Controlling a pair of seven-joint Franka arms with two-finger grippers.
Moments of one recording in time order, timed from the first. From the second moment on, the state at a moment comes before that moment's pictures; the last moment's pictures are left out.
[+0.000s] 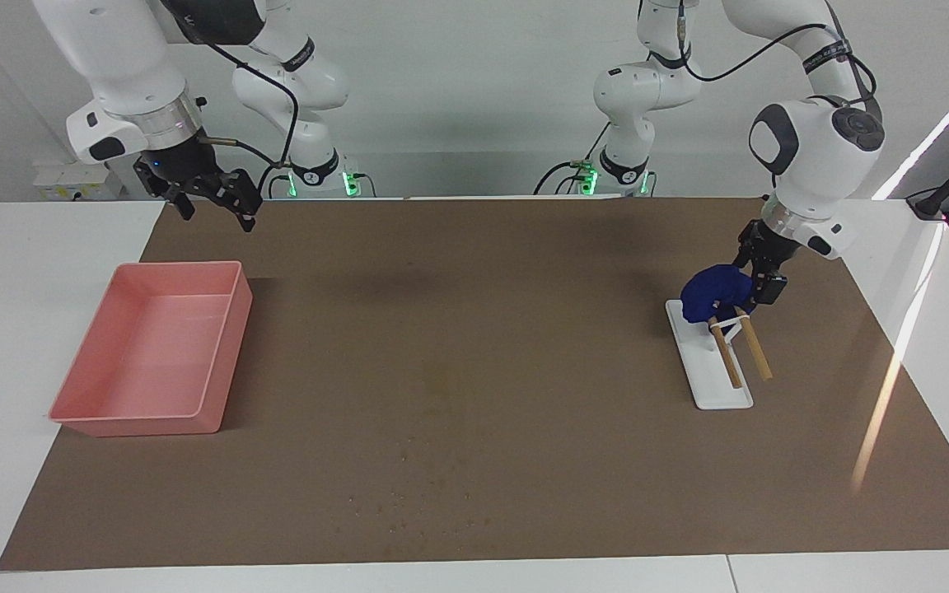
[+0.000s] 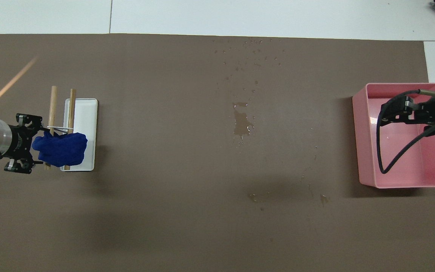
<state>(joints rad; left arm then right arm) 0.14 -0.06 -0.07 -2.16 -0.03 2.14 -1.30 -0.01 0.02 0.05 -1.52 -0.02 1.49 0.31</state>
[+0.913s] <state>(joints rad) 0.13 -0.05 -0.08 -2.09 -0.03 2.04 -1.30 -0.01 0.02 0.05 -1.52 -0.02 1.49 0.31</state>
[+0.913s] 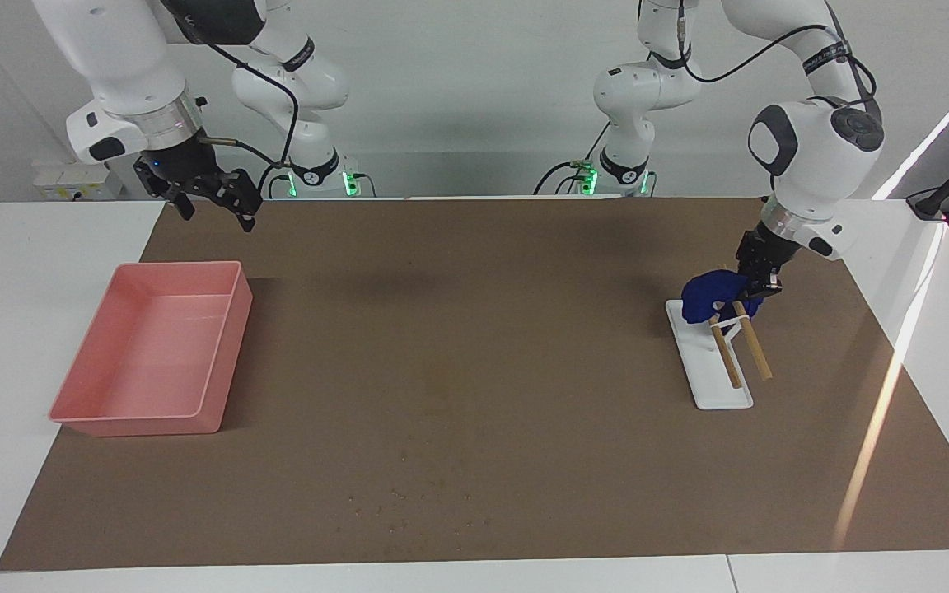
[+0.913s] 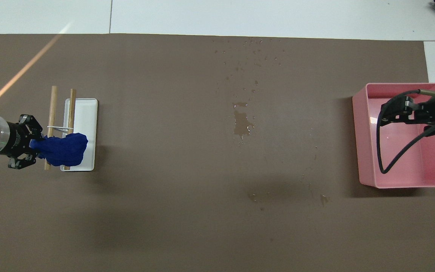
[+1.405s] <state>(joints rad) 0.09 -0.02 -0.09 -1.96 -0.07 1.90 -1.39 -0.01 0.02 0.05 -1.52 -0.01 1.50 0.32</state>
